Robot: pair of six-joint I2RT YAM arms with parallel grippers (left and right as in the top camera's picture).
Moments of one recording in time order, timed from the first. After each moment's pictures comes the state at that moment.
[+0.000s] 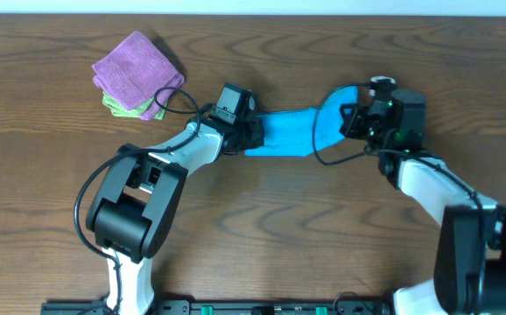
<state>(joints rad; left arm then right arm) -0.46 2.04 1.21 -0.19 0.29 -0.56 0.06 1.66 0.80 0.24 -0.37 0.35</state>
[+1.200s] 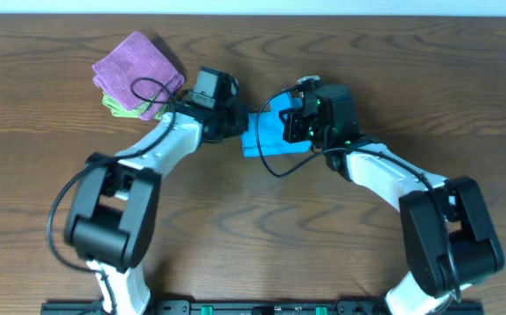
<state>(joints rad) -0.34 1.92 1.25 -0.32 0.35 -0.52 0.35 1.82 0.95 0.18 -0.30 0.33</state>
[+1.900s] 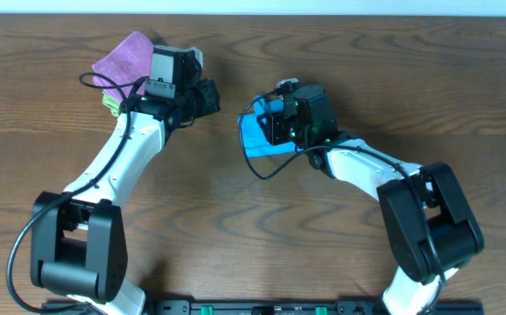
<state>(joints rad) -0.22 1.75 1.25 -0.36 0.33 -0.49 0.43 1.90 1.02 0.19 -0.29 0.32</state>
